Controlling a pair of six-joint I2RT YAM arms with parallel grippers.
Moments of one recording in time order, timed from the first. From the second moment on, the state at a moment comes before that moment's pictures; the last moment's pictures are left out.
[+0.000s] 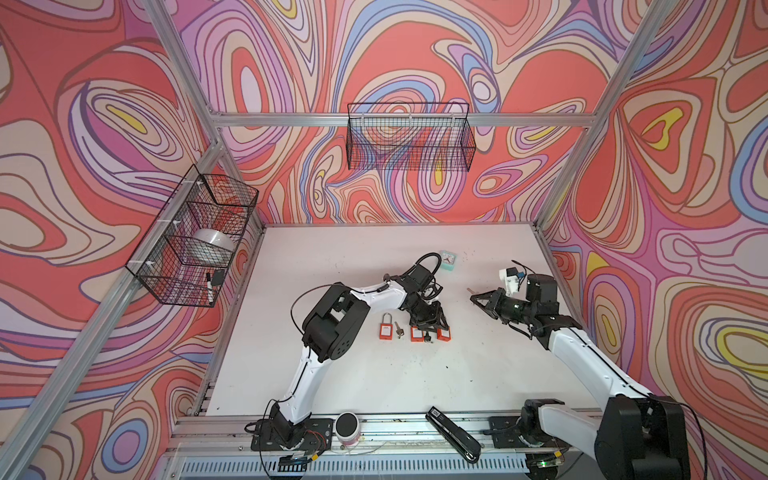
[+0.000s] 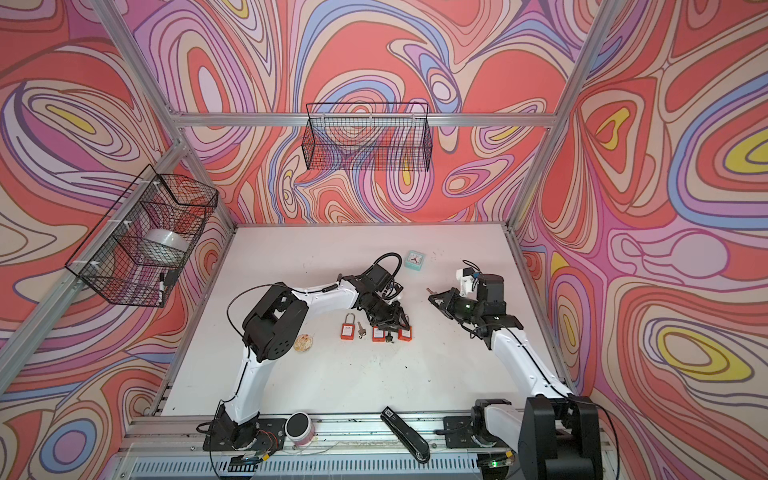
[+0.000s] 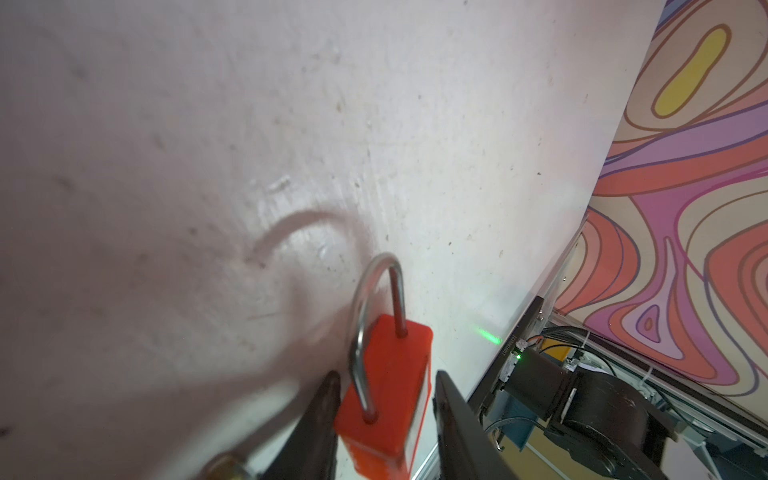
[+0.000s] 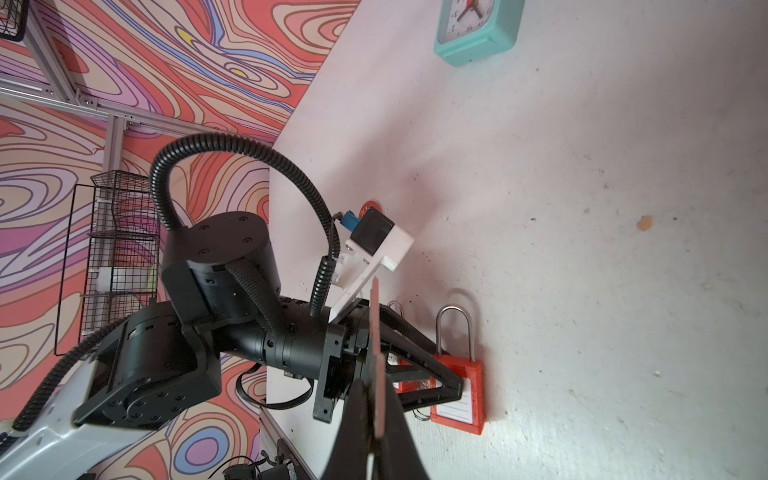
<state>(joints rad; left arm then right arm) -0.75 2.21 1.54 -0.48 0.70 -0.70 -0.01 1.14 0.63 -0.15 -0.73 0.71</state>
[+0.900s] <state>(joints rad) -0.75 2.10 1.45 -0.45 0.65 -0.74 -0.01 1.12 0.56 -0.14 -0.73 0.77</state>
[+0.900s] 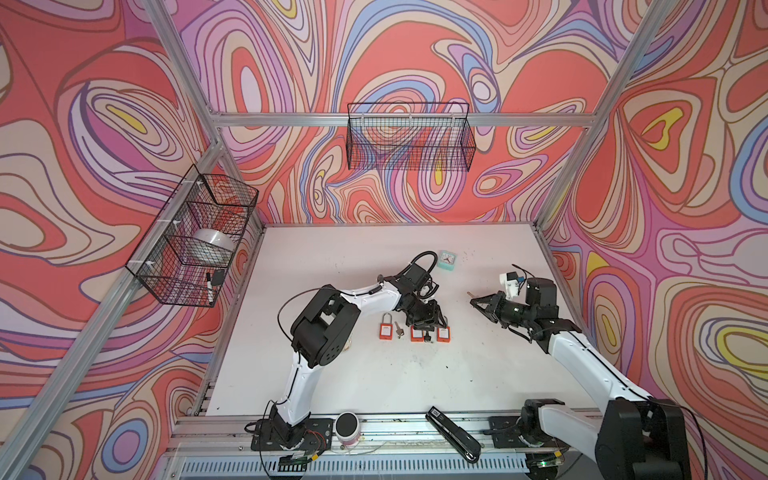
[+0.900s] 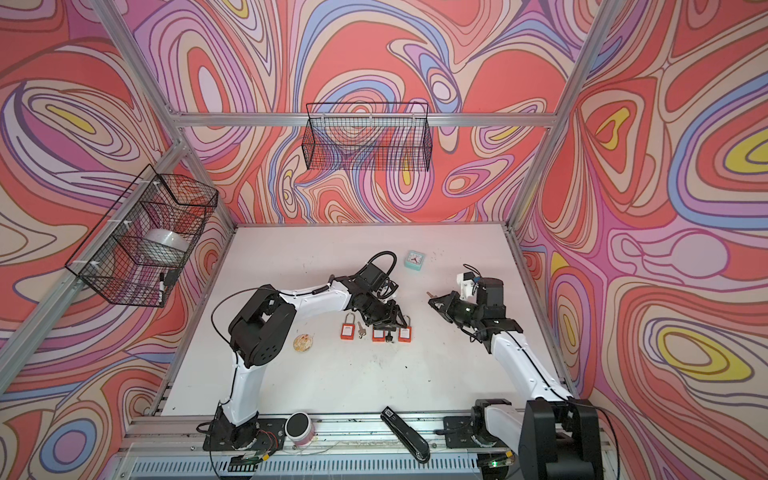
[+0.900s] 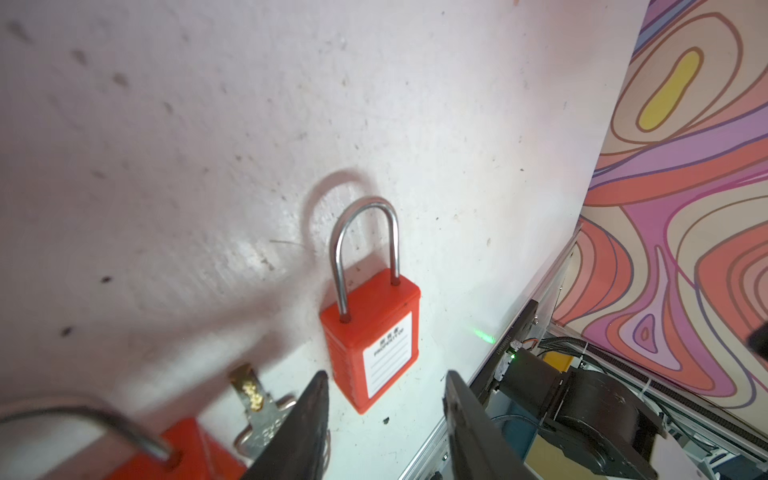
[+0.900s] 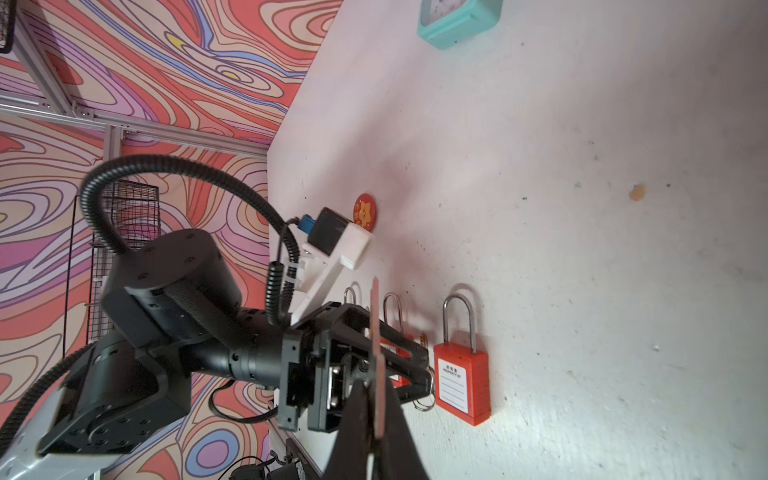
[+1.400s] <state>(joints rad) -0.69 2.02 1.39 -0.33 0.64 -0.78 -0.01 1.05 0.40 -0.12 -0.72 0.95</state>
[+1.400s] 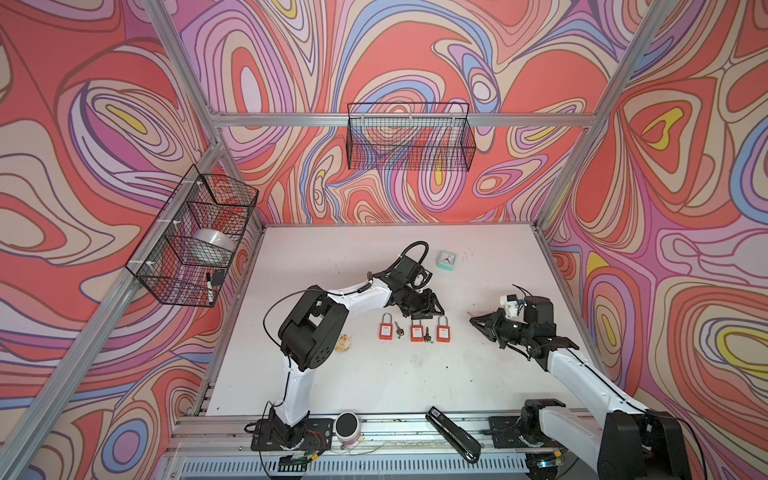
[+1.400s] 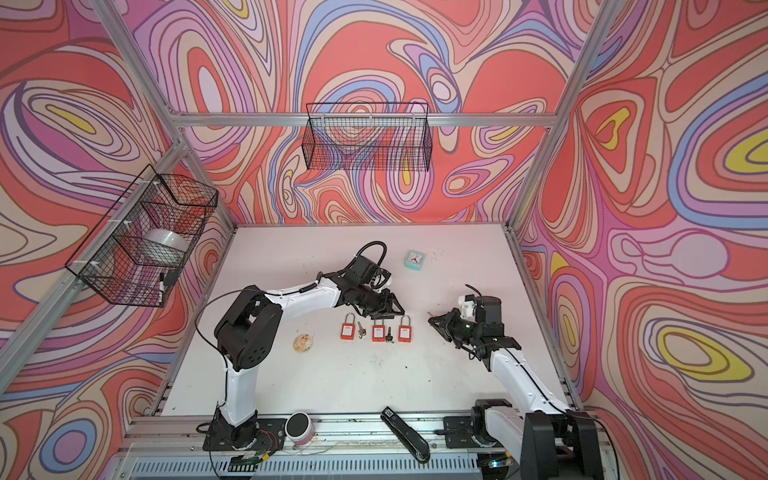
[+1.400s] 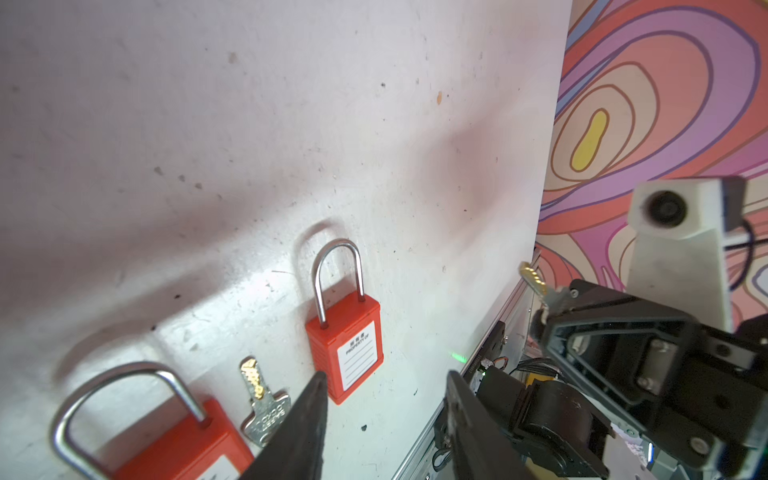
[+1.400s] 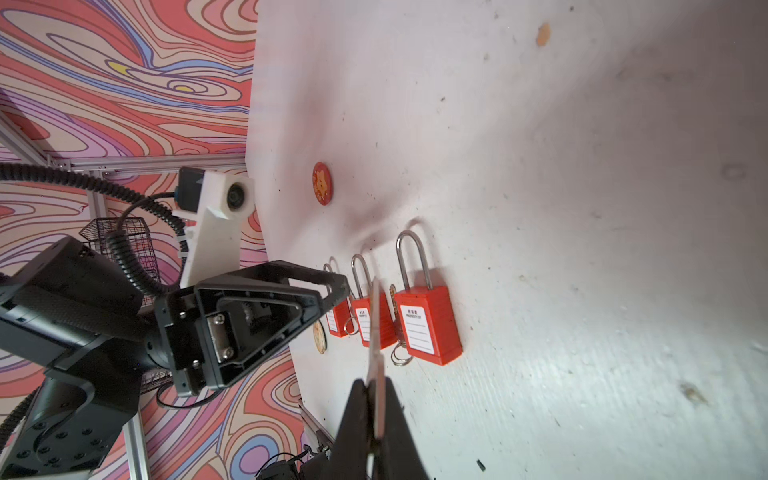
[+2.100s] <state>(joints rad) -0.66 1.98 1.35 -0.29 0.64 -0.80 0.12 1.26 0.37 0.03 -0.72 1.03</state>
